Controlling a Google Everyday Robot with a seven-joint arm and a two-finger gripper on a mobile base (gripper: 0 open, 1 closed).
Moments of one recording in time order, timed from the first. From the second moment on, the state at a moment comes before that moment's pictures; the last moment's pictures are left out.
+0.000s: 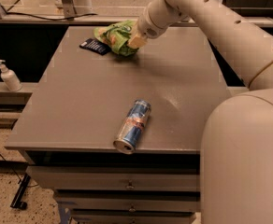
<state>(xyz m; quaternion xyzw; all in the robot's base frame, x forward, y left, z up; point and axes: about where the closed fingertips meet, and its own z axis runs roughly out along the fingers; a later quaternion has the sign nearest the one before) 0.783 -0.003 0.877 -0.63 0.68 0.04 0.38</state>
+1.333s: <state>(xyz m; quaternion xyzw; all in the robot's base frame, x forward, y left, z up) 0.766 -0.074 0.919 -0.58 0.70 0.04 0.42</state>
